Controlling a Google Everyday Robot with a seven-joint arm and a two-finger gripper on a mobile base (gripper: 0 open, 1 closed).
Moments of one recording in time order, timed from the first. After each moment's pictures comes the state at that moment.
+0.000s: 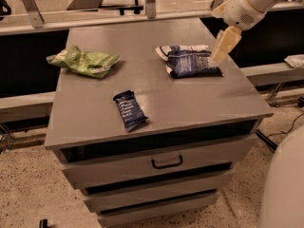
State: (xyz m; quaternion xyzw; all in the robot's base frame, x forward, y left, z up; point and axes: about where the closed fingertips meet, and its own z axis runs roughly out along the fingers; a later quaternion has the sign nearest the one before) arm 0.688 -0.191 0.940 -0.64 0.71 0.02 0.29
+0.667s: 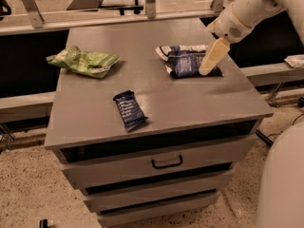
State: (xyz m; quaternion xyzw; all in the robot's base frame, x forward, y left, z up) arm 0.699 -0.176 0.899 -0.60 0.74 0.06 0.28
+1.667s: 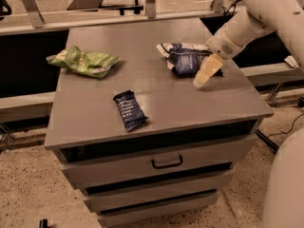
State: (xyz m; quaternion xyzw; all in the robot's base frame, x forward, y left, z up) arm 0.705 -0.178 0.843 -0.56 0.78 0.08 0.27
